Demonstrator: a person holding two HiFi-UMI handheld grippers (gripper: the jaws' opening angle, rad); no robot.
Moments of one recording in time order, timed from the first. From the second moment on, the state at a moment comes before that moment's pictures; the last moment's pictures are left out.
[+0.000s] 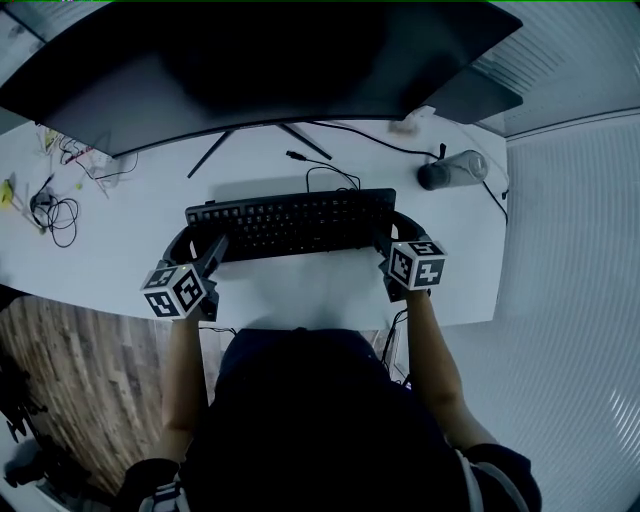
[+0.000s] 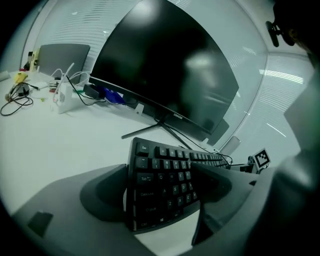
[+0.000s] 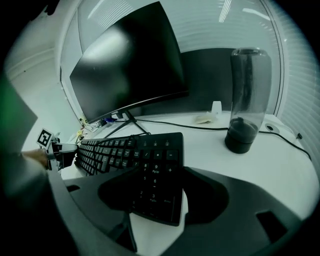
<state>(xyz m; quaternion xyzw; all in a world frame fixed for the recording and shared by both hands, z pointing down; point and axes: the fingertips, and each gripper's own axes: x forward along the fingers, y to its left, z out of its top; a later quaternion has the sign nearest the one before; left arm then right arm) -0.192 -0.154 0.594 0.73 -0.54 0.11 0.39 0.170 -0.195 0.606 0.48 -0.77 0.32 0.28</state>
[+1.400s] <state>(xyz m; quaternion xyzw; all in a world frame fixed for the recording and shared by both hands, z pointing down) -0.190 -0.184 0.493 0.75 -0.61 0.11 0.24 0.103 -0.227 0.500 0.52 -0.81 0.23 0.16</state>
